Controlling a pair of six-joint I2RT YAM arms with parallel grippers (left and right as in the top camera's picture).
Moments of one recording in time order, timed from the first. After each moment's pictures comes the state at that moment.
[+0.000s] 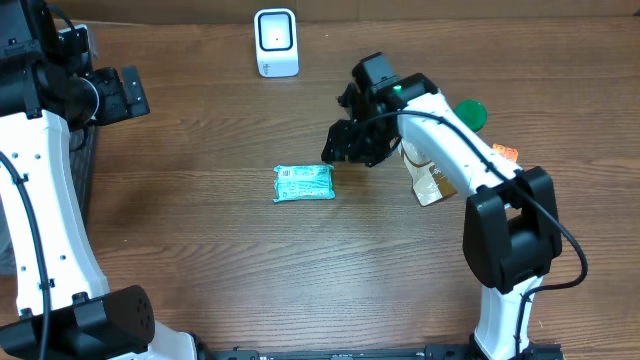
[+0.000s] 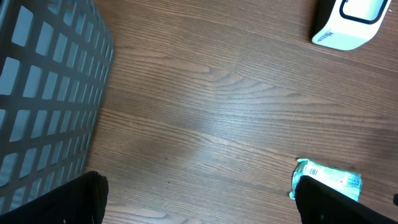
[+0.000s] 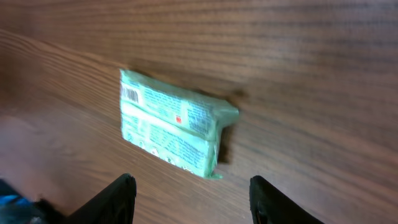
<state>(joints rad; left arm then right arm) 0.26 1.72 2.00 -1.37 0.07 -0.05 0.41 2.07 1.68 -0.96 -0.46 0.29</state>
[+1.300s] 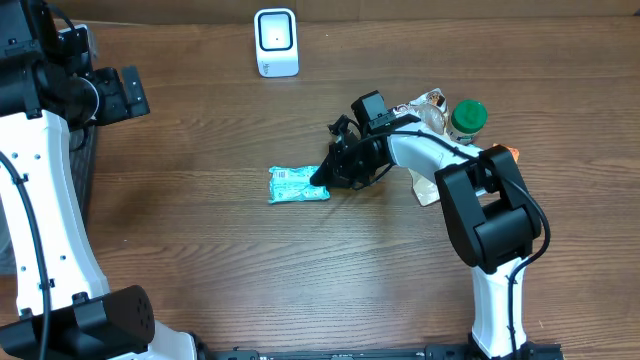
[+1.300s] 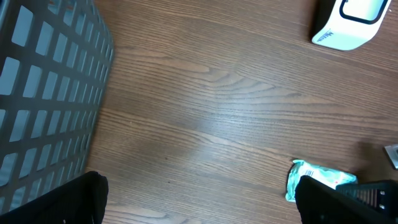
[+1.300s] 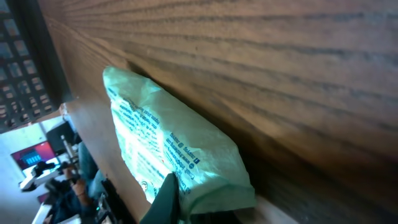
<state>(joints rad) 0.26 1.72 2.00 -1.37 0.07 -0.05 0.40 2.20 1.43 -0.54 -0.82 0.42</state>
